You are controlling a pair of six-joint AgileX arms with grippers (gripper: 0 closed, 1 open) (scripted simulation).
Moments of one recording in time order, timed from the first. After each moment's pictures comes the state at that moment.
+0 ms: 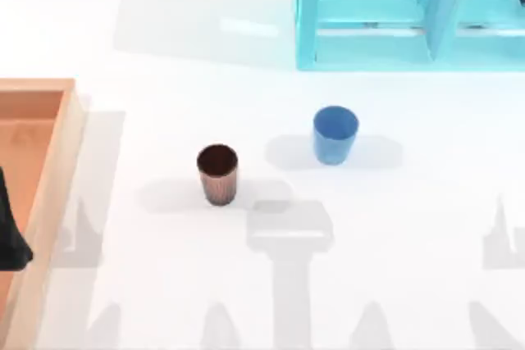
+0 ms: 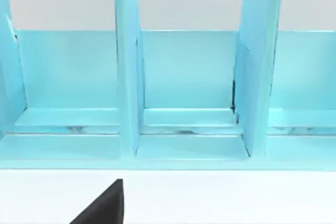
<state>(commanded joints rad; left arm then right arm) 0.00 0.00 0.00 0.00 0.00 0.00 0.00 0.00 0.00 0.00 0.00 0.00</state>
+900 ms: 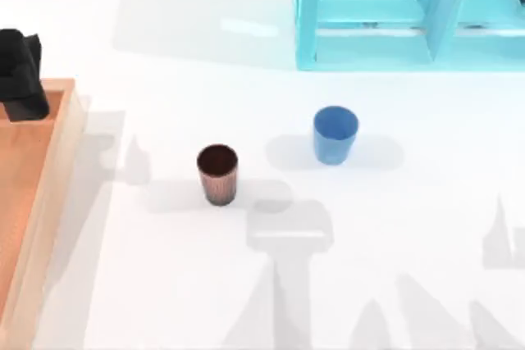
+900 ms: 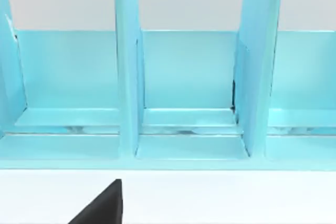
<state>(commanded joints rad) -0.20 0.76 0.80 -0.43 -0.02 -0.21 0.00 0.00 0.00 0.00 0.00 0.00</state>
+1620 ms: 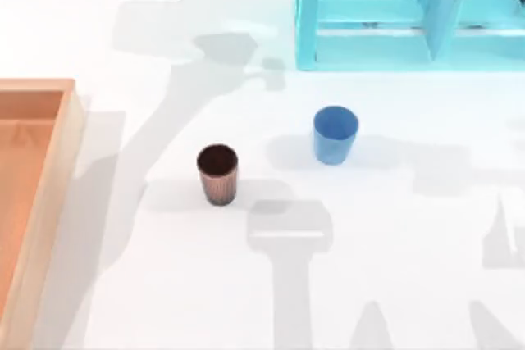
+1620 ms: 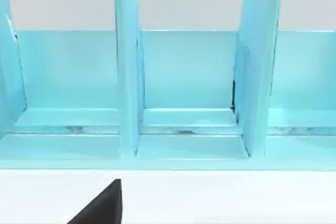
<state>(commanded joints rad) -0.55 2.00 2.13 -1.19 -0.07 -0.54 0.00 0.00 0.00 0.00 0.00 0.00</state>
